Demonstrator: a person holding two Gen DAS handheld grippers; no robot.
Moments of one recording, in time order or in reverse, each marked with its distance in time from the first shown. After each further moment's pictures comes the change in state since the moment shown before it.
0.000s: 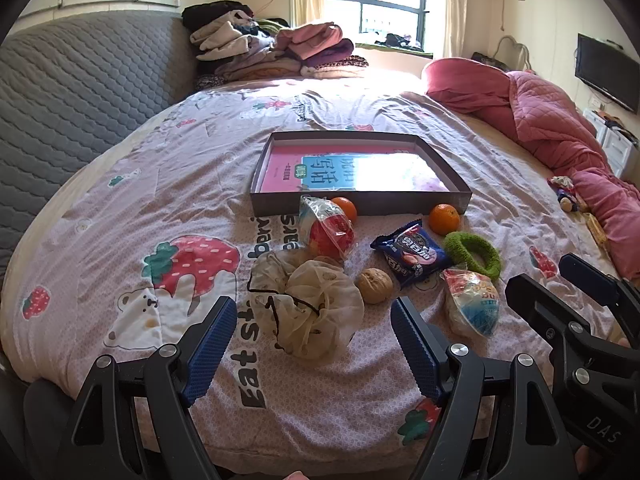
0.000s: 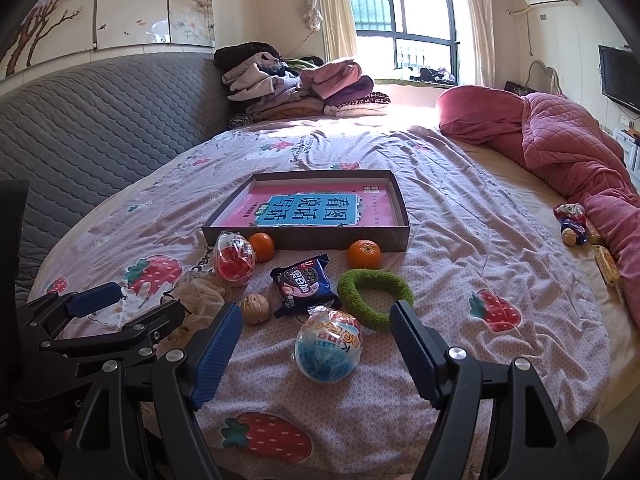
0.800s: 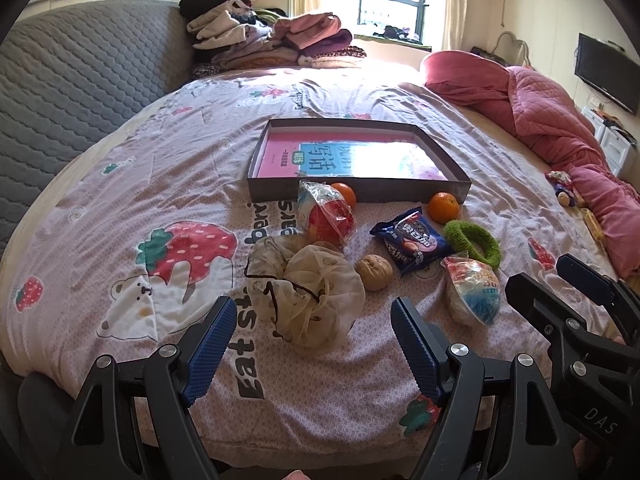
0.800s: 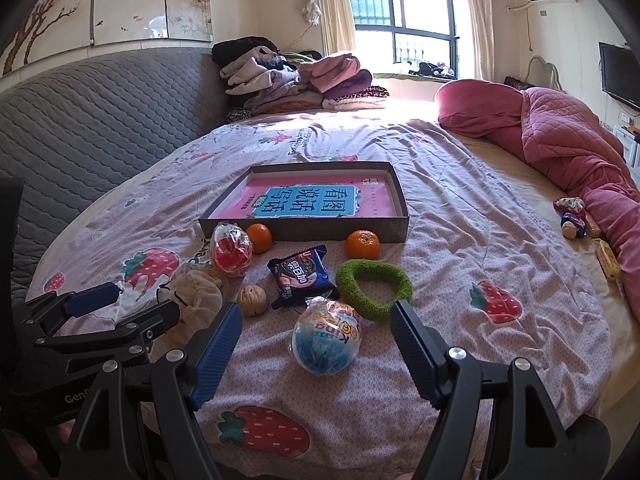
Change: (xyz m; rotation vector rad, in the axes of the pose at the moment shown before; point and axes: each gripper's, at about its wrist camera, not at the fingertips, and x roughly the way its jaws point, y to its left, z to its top) left arm 0.008 0.005 -0.006 -0.010 0.045 -0.025; right arm 0.006 -0.003 -0.007 0.006 0.033 -0.010
